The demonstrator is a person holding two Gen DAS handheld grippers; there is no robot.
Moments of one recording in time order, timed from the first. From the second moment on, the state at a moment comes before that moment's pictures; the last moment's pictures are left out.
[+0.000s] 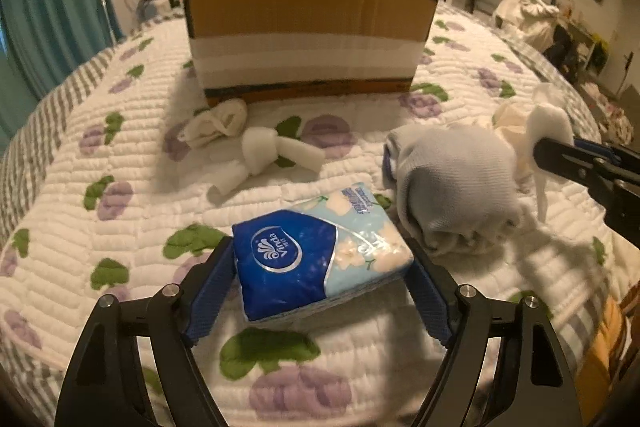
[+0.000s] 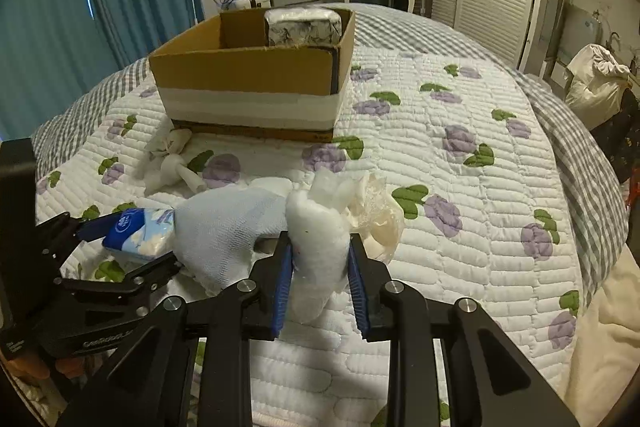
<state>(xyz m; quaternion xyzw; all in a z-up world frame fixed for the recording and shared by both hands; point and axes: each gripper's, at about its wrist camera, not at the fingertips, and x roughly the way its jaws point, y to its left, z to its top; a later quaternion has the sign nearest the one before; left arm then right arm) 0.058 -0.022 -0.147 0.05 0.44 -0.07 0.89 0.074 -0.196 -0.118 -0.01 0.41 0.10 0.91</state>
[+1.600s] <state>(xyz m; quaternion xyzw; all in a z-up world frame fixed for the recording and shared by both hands) 0.290 -0.006 -0.056 0.09 0.32 -0.05 0.94 0.361 -0.127 -0.030 0.05 0.35 0.17 0.92</state>
